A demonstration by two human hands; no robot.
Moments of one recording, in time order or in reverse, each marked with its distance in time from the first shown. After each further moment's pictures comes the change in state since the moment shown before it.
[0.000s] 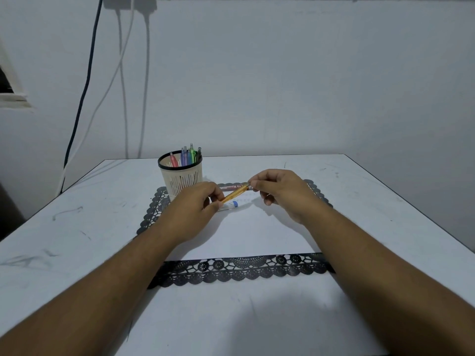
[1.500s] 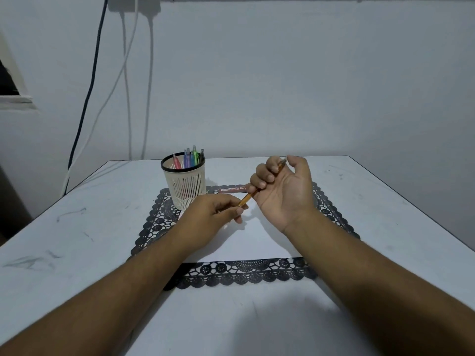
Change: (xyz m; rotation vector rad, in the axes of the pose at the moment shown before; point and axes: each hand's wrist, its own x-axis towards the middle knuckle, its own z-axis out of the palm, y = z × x) left_hand -0.004 0.012 0.018 -0.413 -0.064 -0.034; right_hand -0.014 -0.025 0.039 1.057 -0.020 -0.028
